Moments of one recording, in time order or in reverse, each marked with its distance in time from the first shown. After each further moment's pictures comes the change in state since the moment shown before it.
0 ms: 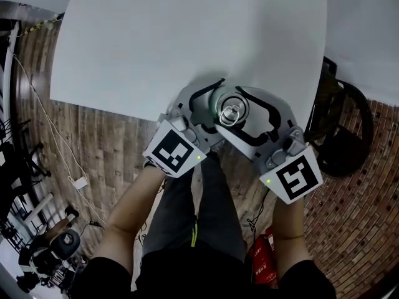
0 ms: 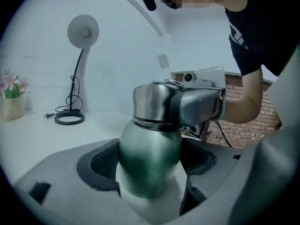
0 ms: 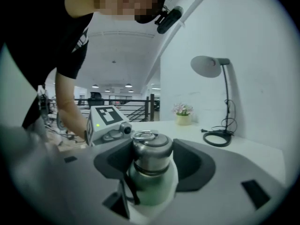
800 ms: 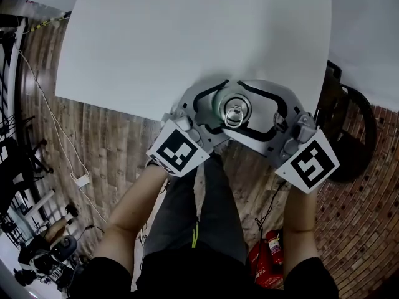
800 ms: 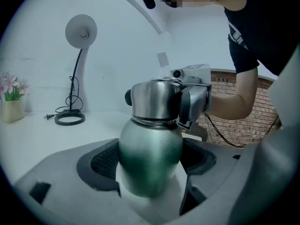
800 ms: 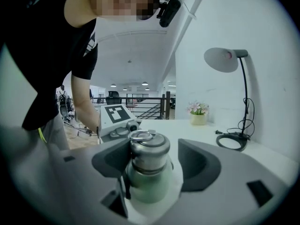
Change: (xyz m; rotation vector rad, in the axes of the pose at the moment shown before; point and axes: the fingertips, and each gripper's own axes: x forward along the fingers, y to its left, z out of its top) left arm 0.003 -0.001 -0.001 0.009 0.024 0.012; right arm -0.003 -0.002 0.003 -0.035 0.010 0.203
